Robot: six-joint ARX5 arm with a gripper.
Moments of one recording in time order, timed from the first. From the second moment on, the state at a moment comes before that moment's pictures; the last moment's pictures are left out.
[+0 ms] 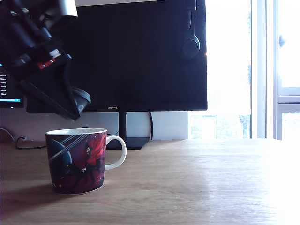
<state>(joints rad) -0.58 1.25 0.82 -0.52 0.15 0.22</state>
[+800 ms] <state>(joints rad) -0.58 1.37 0.98 -0.73 0.13 0.25</state>
